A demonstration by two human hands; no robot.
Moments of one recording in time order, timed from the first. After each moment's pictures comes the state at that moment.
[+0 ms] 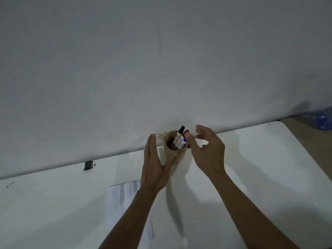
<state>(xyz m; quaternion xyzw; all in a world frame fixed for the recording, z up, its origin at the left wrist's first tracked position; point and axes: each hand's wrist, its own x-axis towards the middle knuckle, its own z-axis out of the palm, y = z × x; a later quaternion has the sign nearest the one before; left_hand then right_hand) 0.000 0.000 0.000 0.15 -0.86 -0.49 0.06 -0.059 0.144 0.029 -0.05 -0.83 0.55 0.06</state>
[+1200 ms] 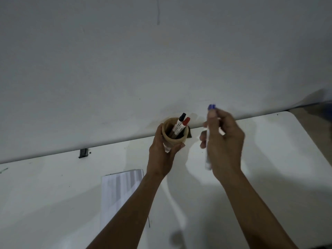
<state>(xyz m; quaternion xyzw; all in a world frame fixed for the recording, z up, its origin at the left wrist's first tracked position) -0.022 0.012 -0.017 0.14 -0.83 -0.54 0.05 -0.047 0.149 0.085 -0.12 -0.68 0.72 0.05</state>
